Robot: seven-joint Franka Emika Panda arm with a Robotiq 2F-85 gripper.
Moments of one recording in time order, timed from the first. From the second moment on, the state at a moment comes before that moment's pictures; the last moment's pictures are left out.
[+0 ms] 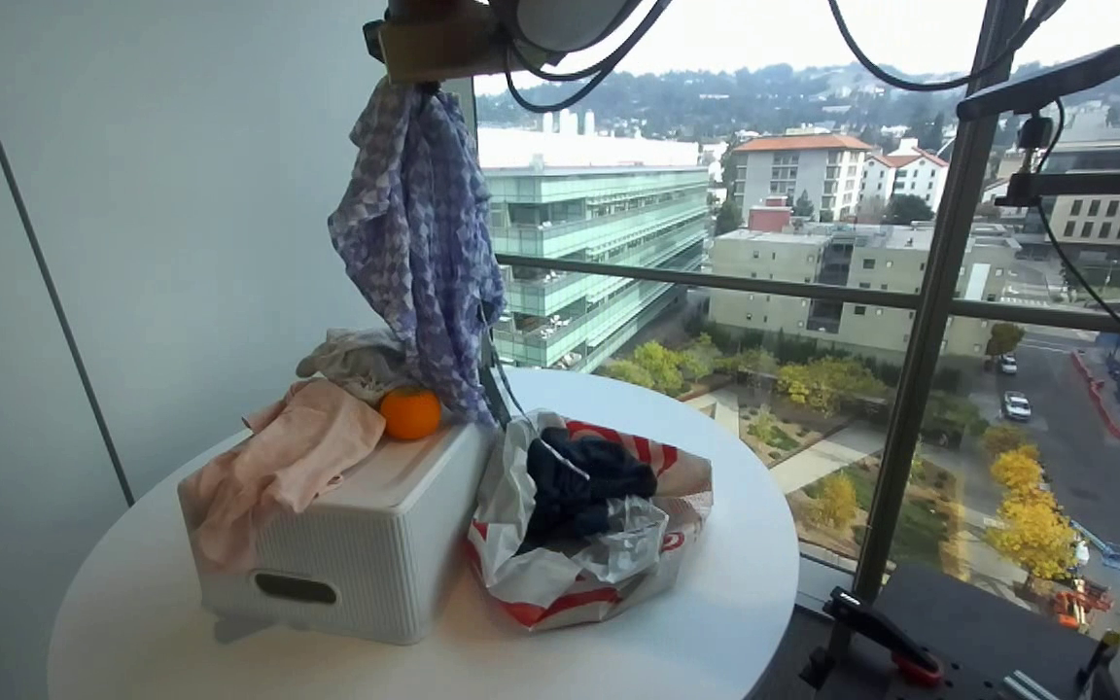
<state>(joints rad) 0.05 -0.09 0.19 -1.92 -1.19 2.50 1.29</state>
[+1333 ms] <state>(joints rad) 0.11 0.04 0.20 -2.10 -1.08 2.76 1.28</state>
